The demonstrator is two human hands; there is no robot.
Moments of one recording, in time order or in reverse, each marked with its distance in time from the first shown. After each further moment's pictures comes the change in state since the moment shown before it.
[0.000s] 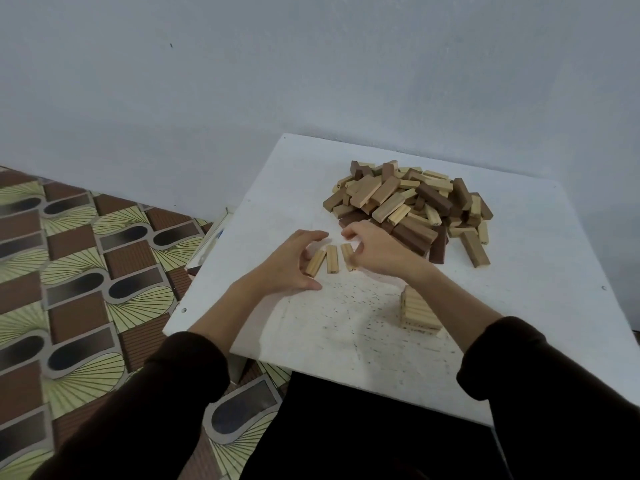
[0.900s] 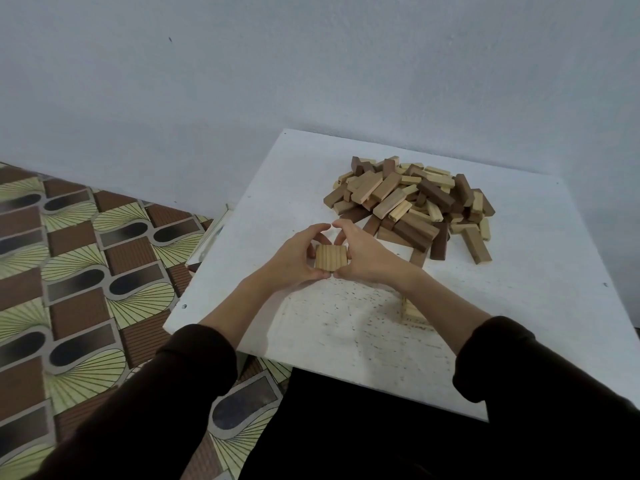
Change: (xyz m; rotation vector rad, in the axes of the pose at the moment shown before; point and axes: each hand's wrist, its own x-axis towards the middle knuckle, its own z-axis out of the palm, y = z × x) left_hand 0.007 0.004 0.010 0.000 0.056 0.051; right_hand 0.001 -0.001 0.022 0.059 -0.029 -0.096
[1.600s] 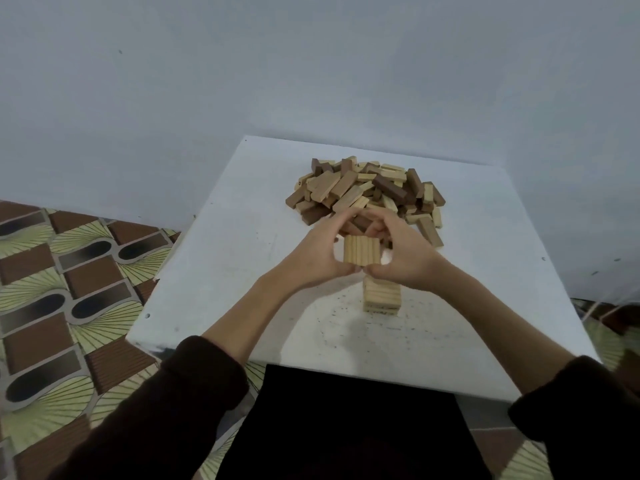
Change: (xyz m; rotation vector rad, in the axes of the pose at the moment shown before) left_hand 0.011 0.095 0.038 -0.072 -0.004 0.189; right_hand -0.099 0.020 -0.062 0.001 0.252 0.005
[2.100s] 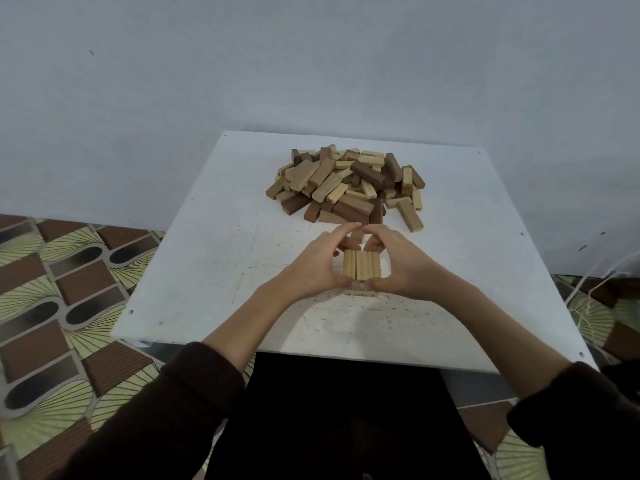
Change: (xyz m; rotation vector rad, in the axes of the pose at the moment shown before) left_hand -0.012 0.012 0.039 0.032 -0.145 -0.100; right_hand -0.042 0.028 0.004 -0.049 -0.059 0.033
